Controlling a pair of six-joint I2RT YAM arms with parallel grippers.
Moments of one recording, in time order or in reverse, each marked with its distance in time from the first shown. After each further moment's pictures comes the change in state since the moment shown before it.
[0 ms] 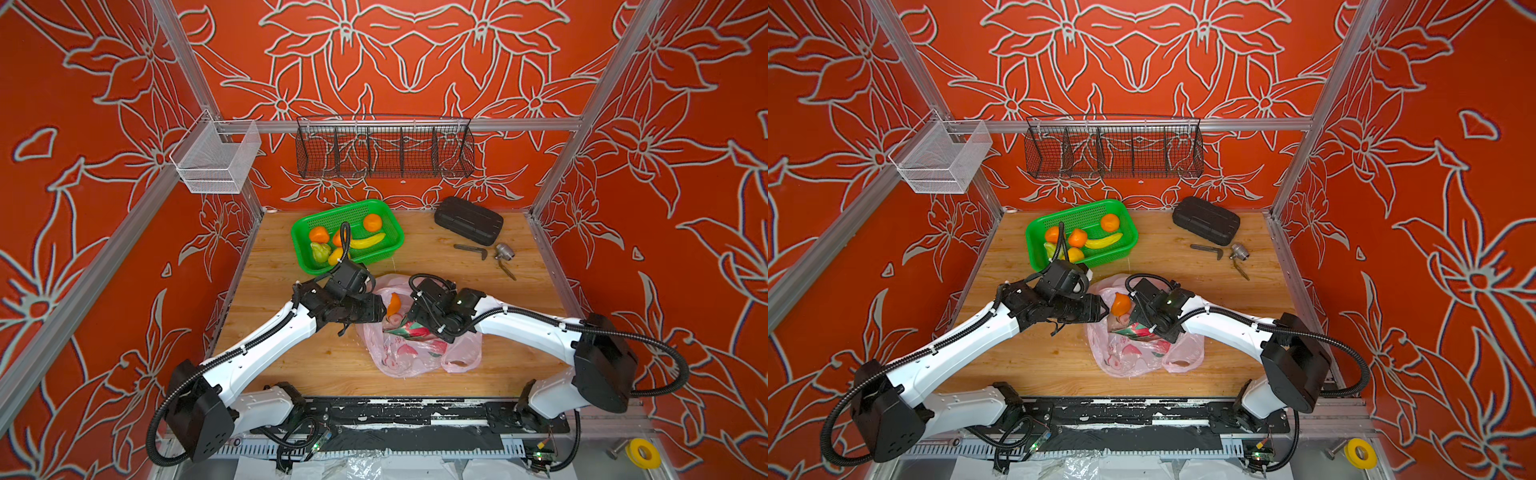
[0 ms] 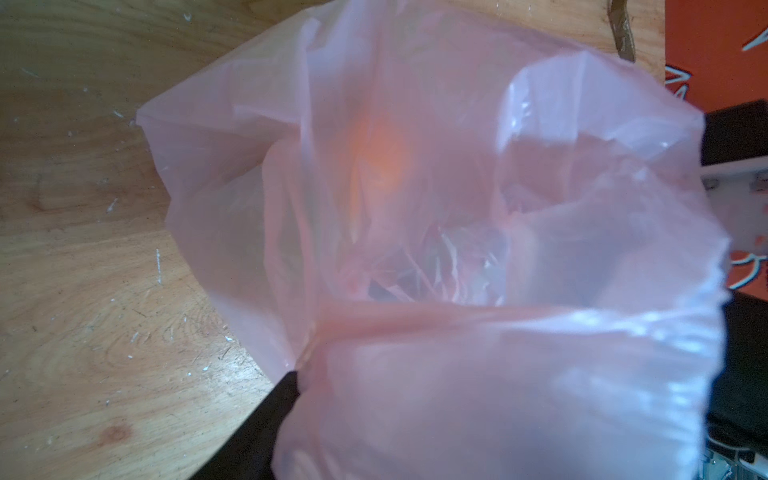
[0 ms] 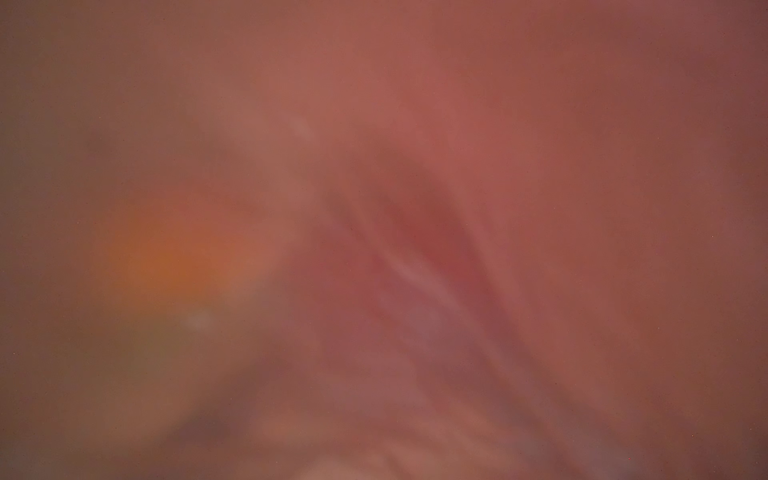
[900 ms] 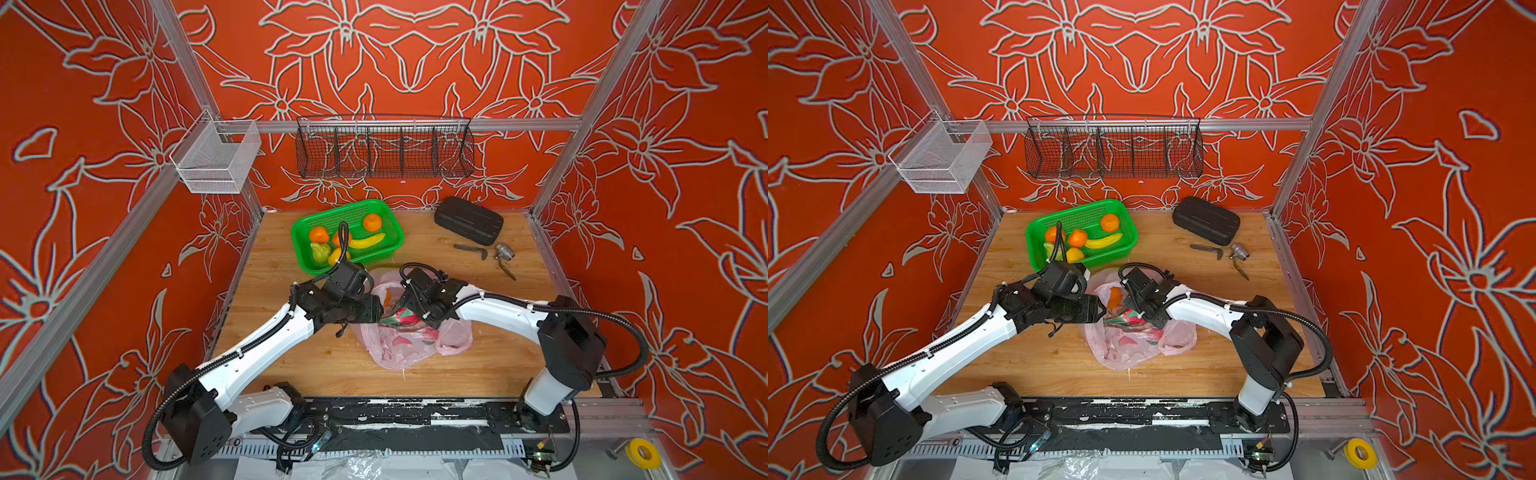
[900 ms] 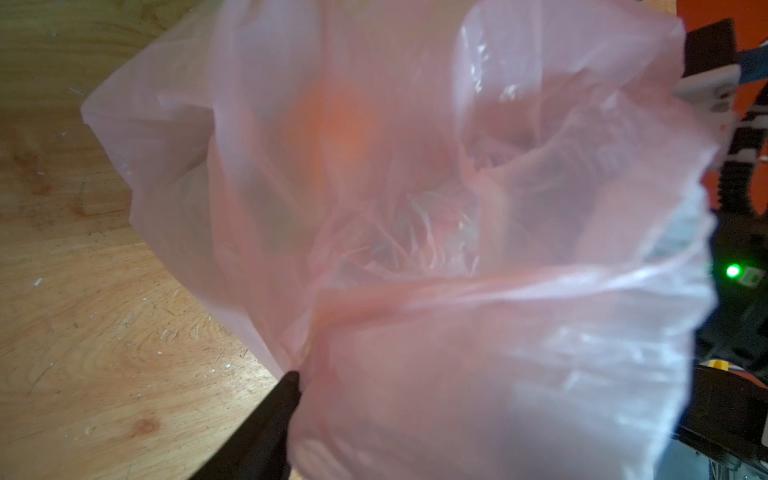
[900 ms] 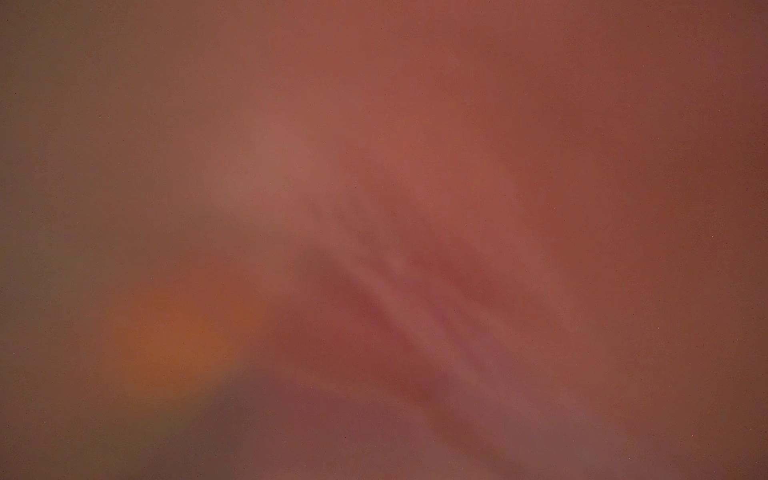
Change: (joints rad) left arm 0.000 -0.023 -0.008 -0.020 -0.035 0.017; right arm -0.045 0.172 0.098 0.107 0.042 -0.009
